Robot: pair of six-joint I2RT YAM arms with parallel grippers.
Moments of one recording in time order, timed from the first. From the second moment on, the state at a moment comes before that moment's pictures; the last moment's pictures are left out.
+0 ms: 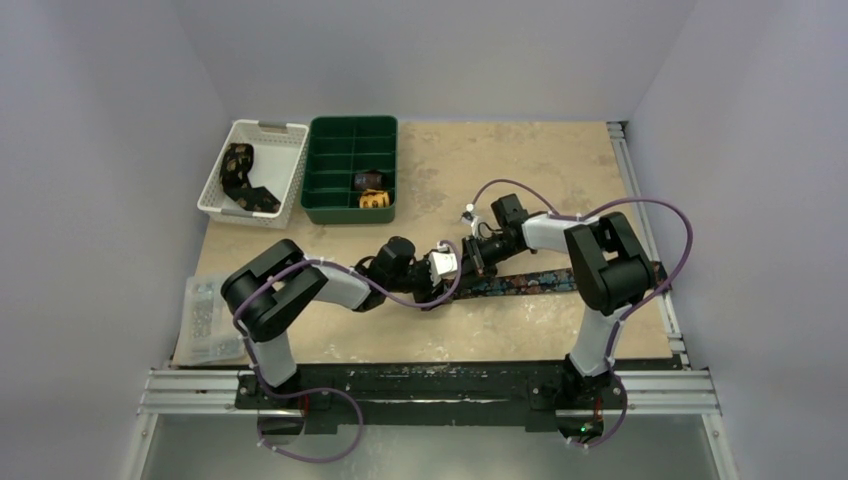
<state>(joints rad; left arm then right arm) -0.80 1.78 0.66 0.57 0.47 0.25 0.37 1.87 0.97 -0.38 -0.91 0.13</state>
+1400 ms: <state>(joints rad) -0.81 1.88 0.62 0.85 0.46 0.11 0.35 1.90 1.03 -0.48 -0.85 0.11</state>
